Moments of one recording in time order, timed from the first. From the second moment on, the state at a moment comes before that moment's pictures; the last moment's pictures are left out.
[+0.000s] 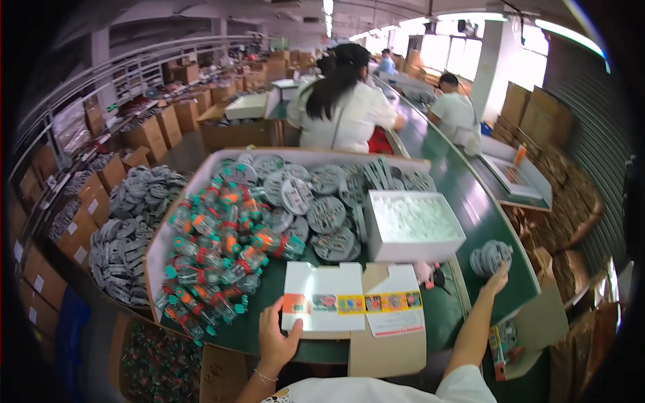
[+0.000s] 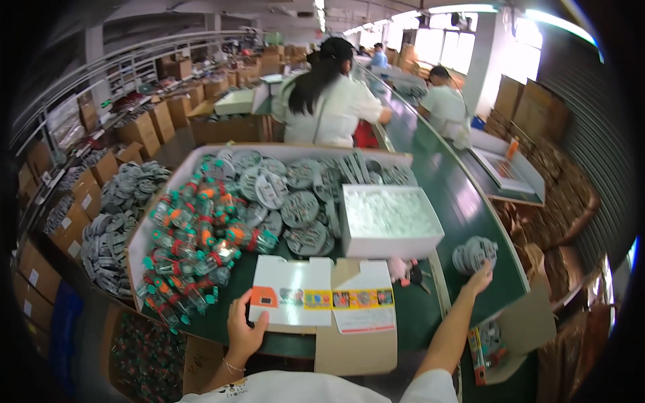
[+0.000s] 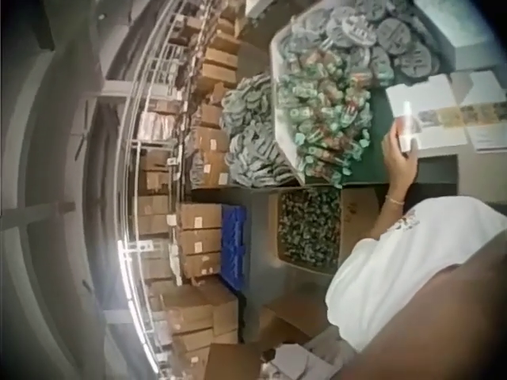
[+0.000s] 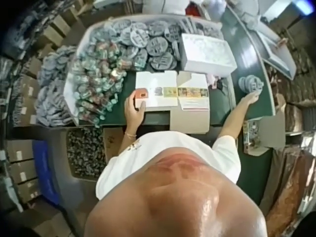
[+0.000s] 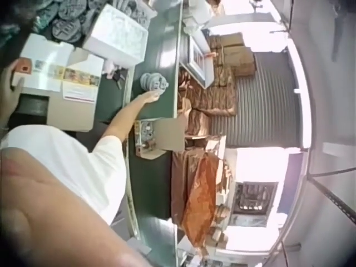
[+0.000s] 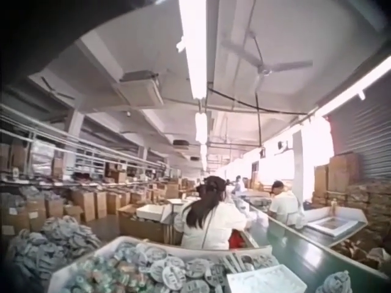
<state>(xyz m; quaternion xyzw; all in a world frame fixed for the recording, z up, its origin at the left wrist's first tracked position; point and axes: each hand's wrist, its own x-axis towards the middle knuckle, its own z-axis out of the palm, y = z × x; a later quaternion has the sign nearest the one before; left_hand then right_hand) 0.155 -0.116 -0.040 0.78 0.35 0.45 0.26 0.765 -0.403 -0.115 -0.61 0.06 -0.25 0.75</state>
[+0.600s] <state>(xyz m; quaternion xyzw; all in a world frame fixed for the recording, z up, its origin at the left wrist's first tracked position) 0.157 -0.106 -0.050 0.77 0.34 0.45 0.31 0.736 -0.392 -0.105 -0.61 0.09 -0.13 0.78</state>
